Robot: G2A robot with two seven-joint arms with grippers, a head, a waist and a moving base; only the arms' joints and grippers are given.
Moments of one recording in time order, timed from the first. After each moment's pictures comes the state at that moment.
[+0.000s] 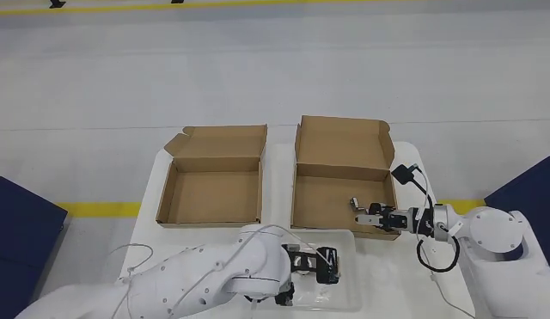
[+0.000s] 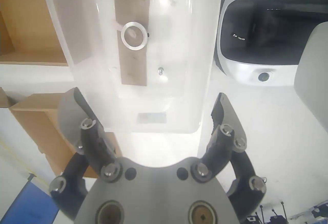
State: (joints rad) left arm 0.65 -1.16 -0.30 -1.91 0.75 -0.33 -1.46; right arm -1.44 -1.00 1.65 -1.74 0.00 -0.25 1.31
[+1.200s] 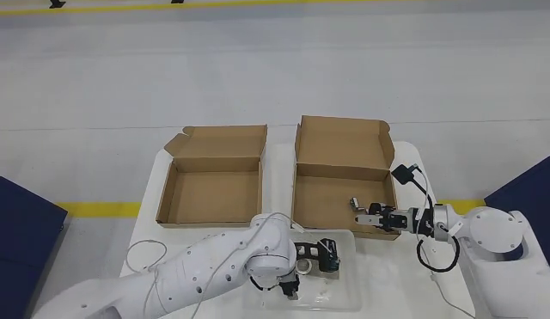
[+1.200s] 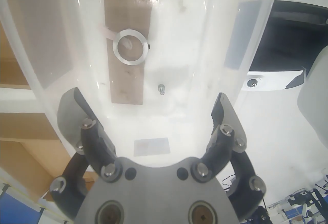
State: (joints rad) left arm 0.64 -1.25 -0.26 -1.65 0.73 -0.39 -1.34; right arm -1.44 -1.00 1.65 -1.74 0.00 -0.25 1.31
